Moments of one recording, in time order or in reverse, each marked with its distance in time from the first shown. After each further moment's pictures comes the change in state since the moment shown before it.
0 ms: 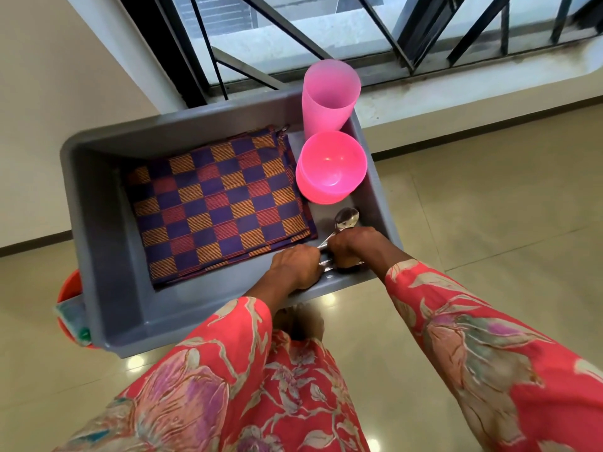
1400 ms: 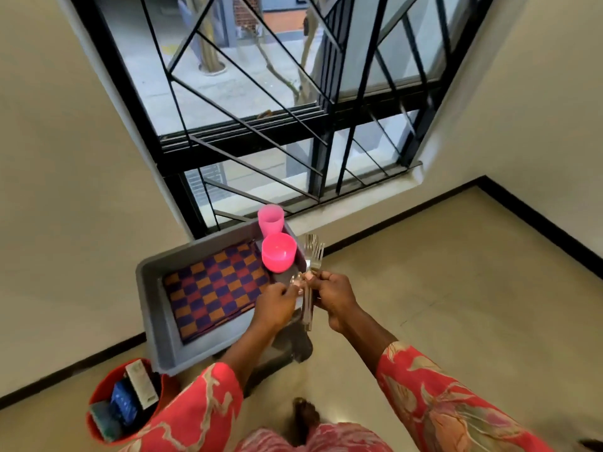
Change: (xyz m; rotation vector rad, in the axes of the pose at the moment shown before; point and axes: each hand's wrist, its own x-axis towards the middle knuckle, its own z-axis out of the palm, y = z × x) left_hand -0.286 0.136 -0.088 -0.852 0.401 -0.033; right_hand -0.323 -0.075 0.083 2.071 0.883 -0.233
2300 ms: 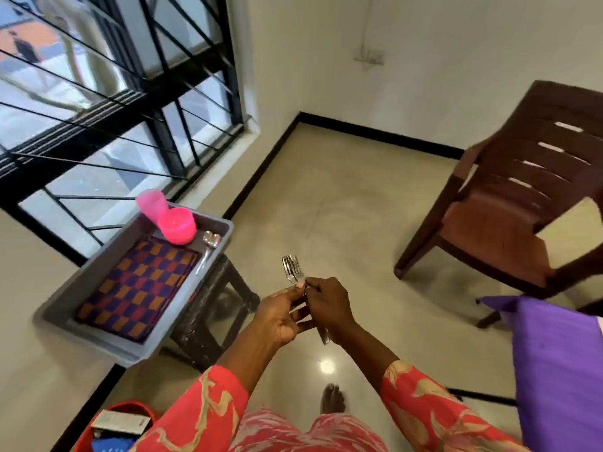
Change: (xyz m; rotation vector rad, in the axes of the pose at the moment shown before) left_hand -0.231 -0.097 0.003 -0.373 -0.661 -0.437; right_hand -0.269 0.180 0.044 -0.151 0.744 -0.066
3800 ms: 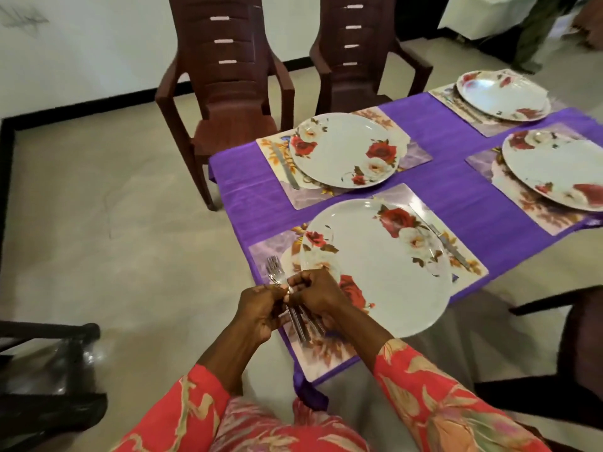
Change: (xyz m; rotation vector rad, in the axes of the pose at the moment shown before) left_hand -0.174 -0.403 0.143 0.820 -0.266 -0.120; right_hand -0.366 0.279 -0.242 0.408 0.411 0.388
